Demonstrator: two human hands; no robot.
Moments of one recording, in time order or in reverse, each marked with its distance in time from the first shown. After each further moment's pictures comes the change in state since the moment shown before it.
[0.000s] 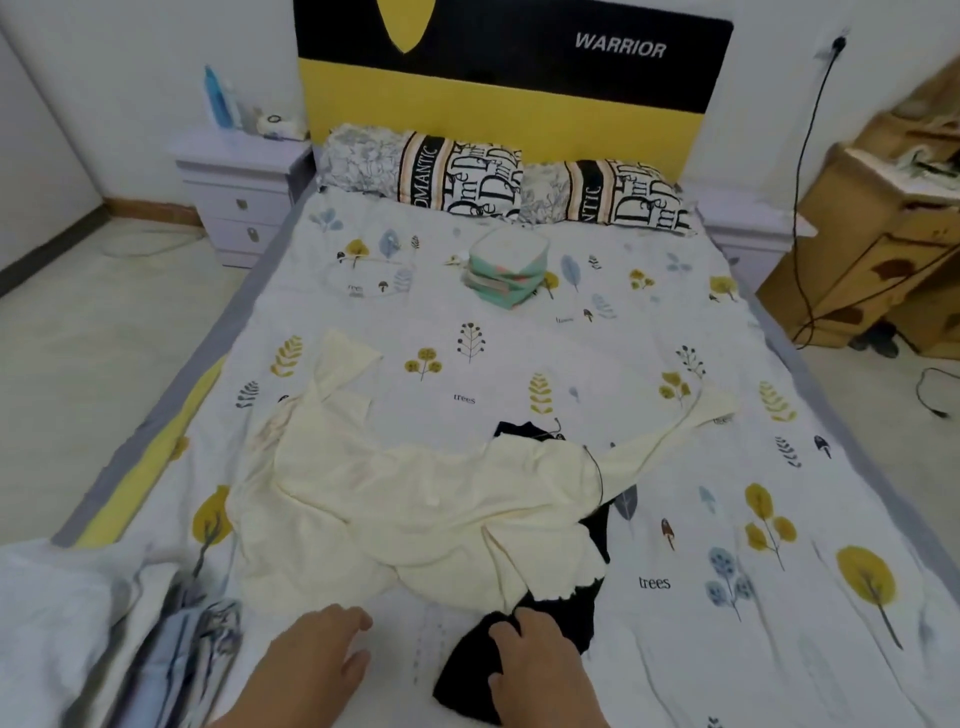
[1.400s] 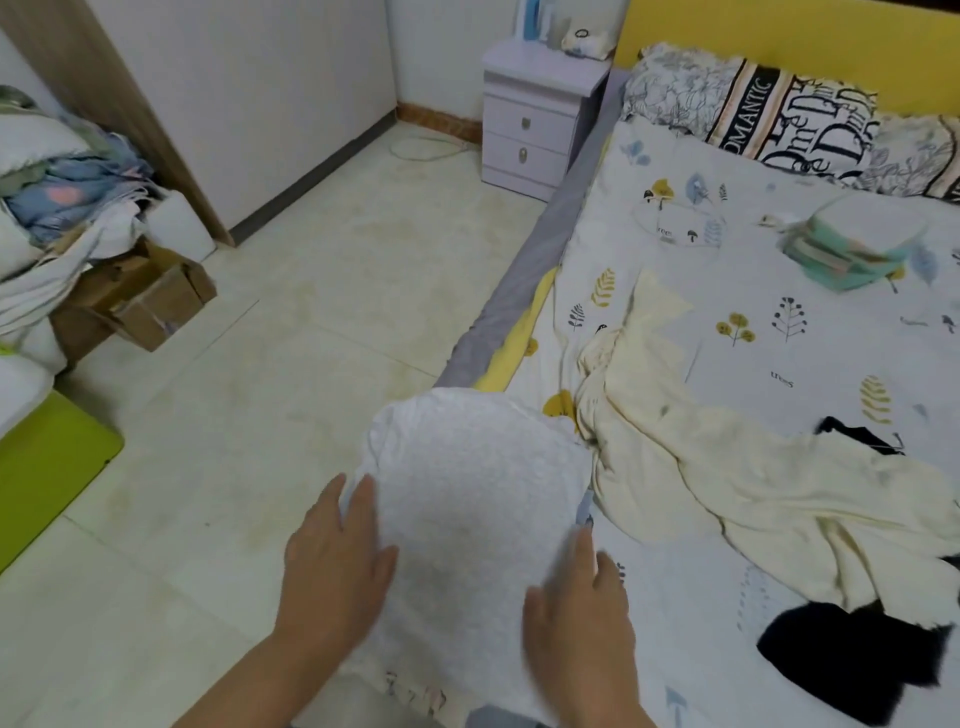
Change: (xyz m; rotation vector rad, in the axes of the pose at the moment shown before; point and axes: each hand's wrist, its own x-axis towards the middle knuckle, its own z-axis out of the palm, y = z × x) left_hand -0.225 -0.292 -0.066 -0.100 0.337 -0.581; right_hand -0.022 -0.356 0.106 0.245 0.114 0.102
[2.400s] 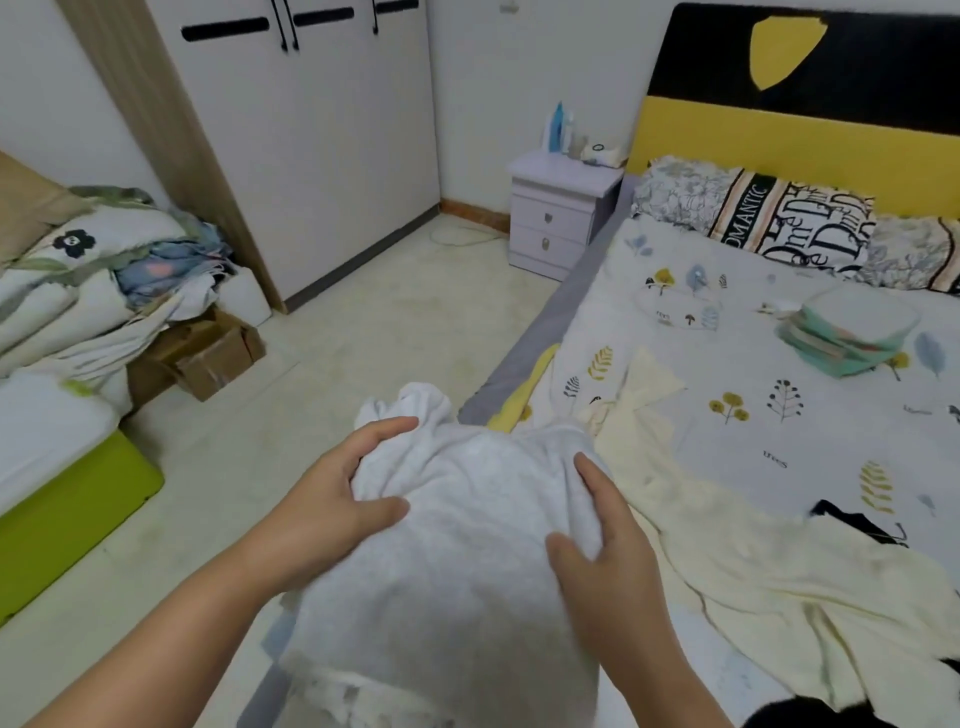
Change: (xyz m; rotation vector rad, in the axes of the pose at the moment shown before) left_hand -0.011 0.071 -0.115 -0.805 -0.033 0.175; right_hand 0.003 0.004 -0.127 0.658 0.089 -0.492
